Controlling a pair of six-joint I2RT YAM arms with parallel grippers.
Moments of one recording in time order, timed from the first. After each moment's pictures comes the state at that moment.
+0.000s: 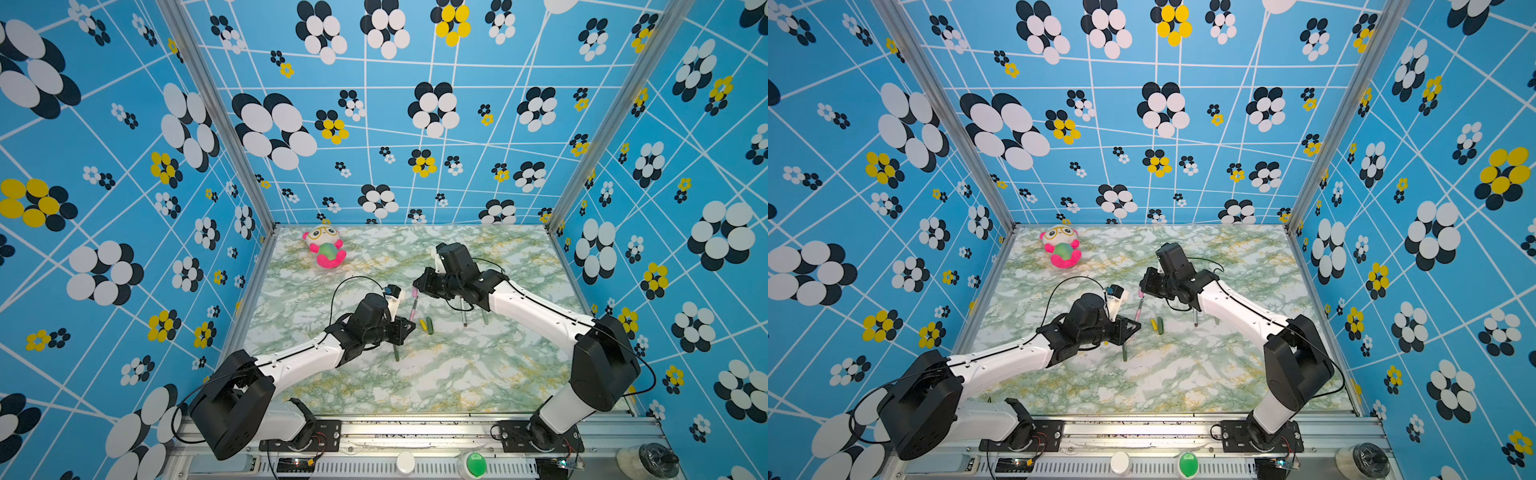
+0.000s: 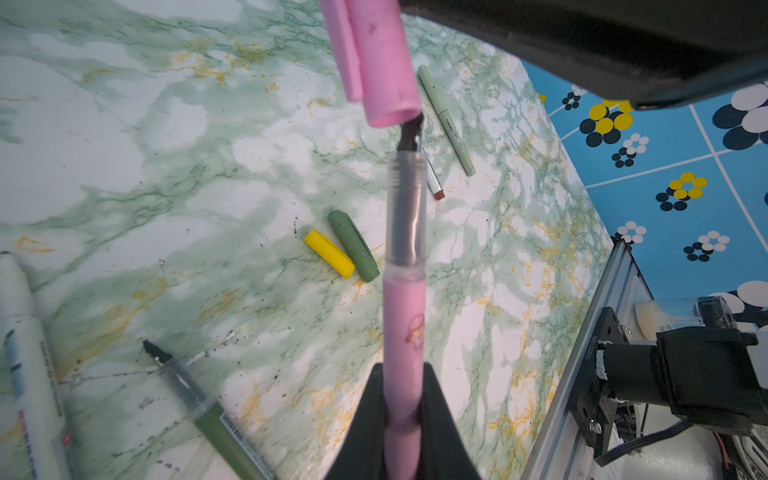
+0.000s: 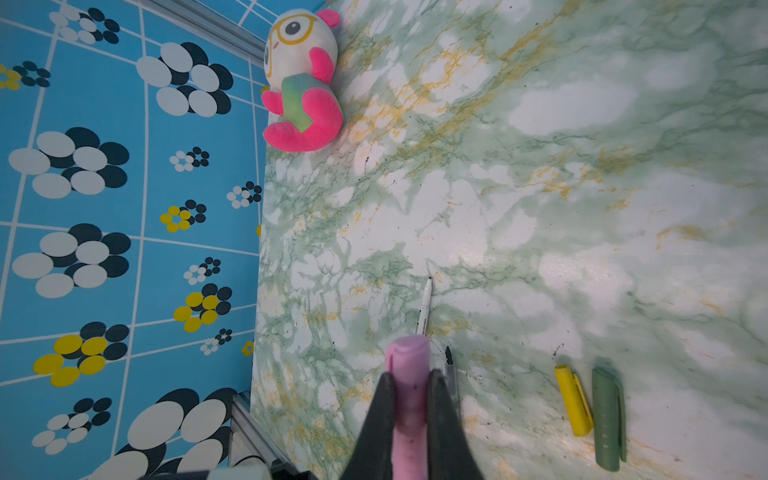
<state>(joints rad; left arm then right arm) -0.72 1.34 0.64 0.11 0.31 -0.53 0.64 1.63 1.25 -0.34 -0.19 0.81</state>
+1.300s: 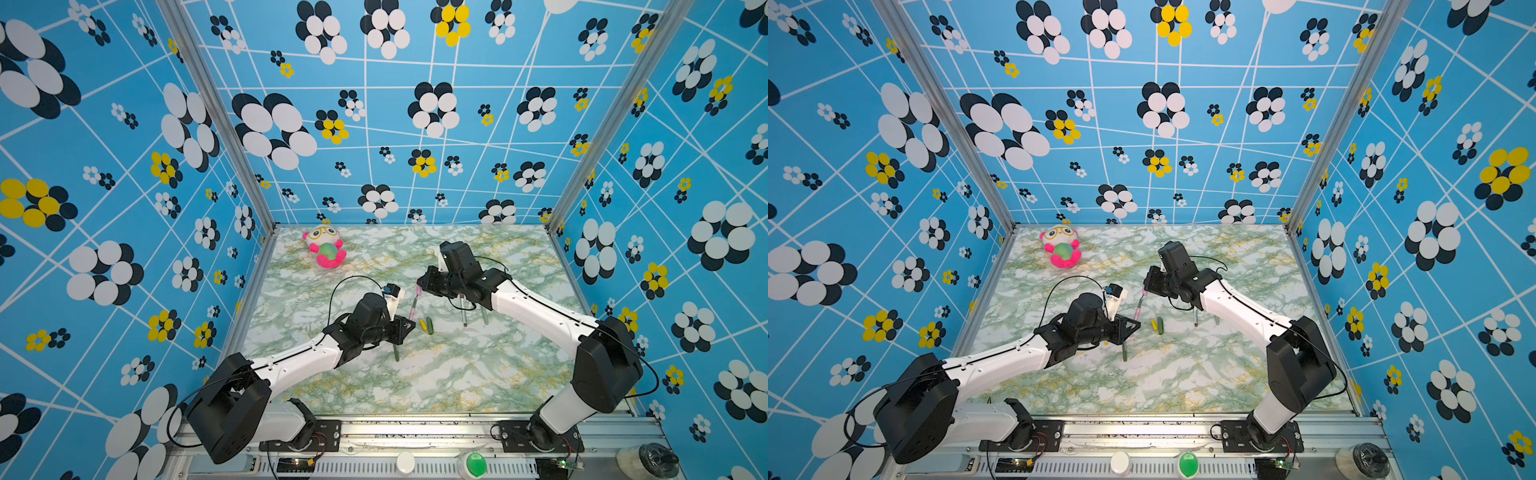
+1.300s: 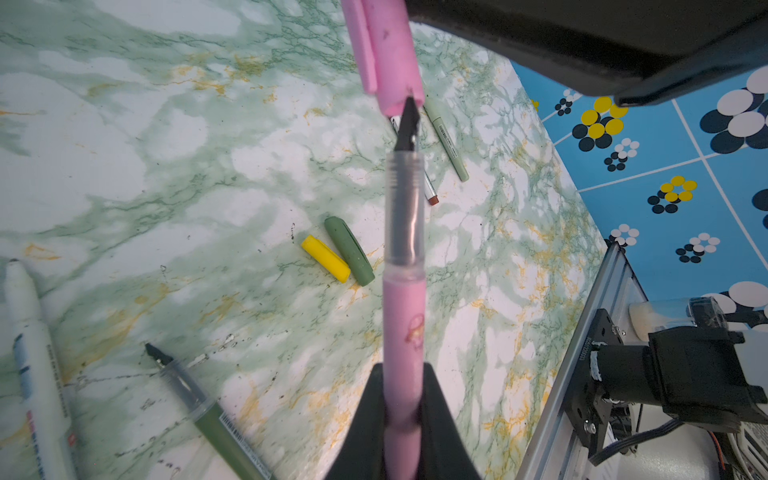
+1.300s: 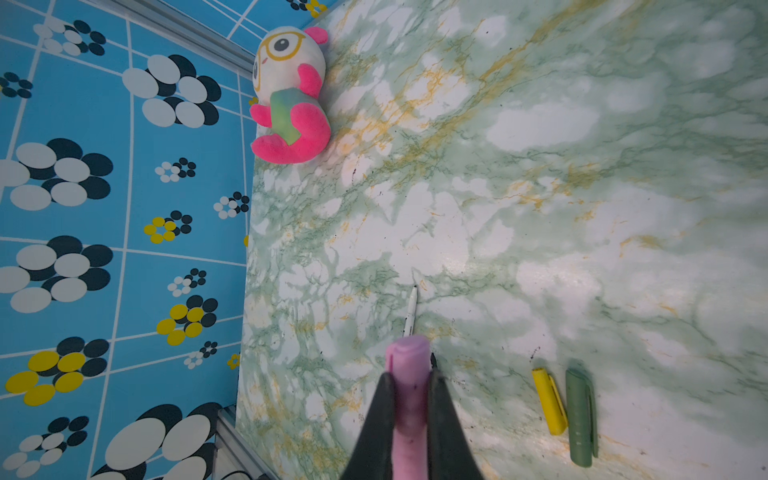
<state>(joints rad) -0.71 1.32 0.64 0.10 0.31 -0.53 0.63 1.62 1.26 -0.37 -0.16 0.79</state>
